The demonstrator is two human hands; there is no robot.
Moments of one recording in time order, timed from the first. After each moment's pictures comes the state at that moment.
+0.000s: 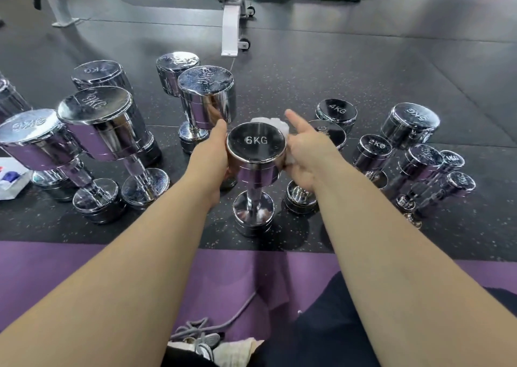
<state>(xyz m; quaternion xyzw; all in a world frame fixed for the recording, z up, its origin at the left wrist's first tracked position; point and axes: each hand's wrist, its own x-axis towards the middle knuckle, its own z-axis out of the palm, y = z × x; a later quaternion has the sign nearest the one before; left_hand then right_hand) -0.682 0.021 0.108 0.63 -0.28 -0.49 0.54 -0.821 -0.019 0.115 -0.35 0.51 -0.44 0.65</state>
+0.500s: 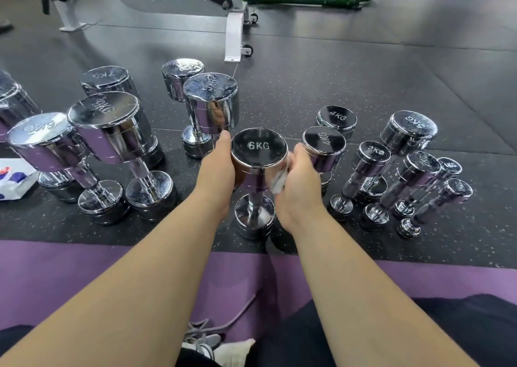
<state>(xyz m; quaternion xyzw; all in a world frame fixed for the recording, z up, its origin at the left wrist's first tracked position) -0.691 0.034 0.103 0.61 -0.28 -0.49 0.56 -0.798 0.029 0.092 -0.28 0.43 -0.53 0.67</state>
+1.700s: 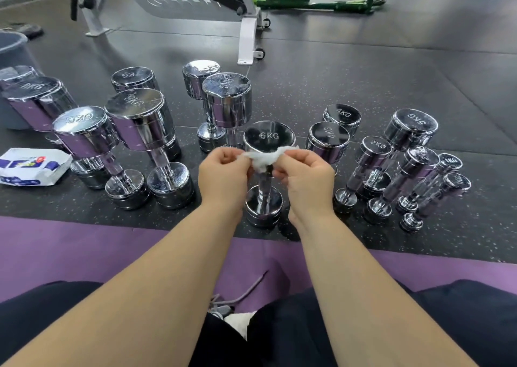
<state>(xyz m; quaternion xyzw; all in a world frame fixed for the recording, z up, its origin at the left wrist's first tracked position) -0.697 0.079 0.103 0.64 -0.27 -0.38 0.61 -0.804 0.069 0.107 -0.32 0.48 -0.58 0.57</state>
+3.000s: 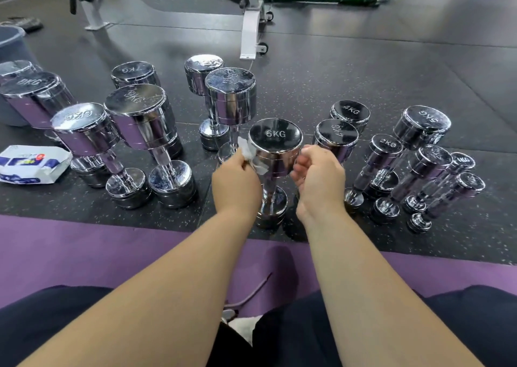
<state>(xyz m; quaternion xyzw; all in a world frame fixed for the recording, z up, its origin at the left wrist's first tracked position) -0.703 0.072 0.086 0.74 -0.44 -0.20 0.46 -0.804 0.057 0.107 -0.24 0.49 -0.61 0.57</state>
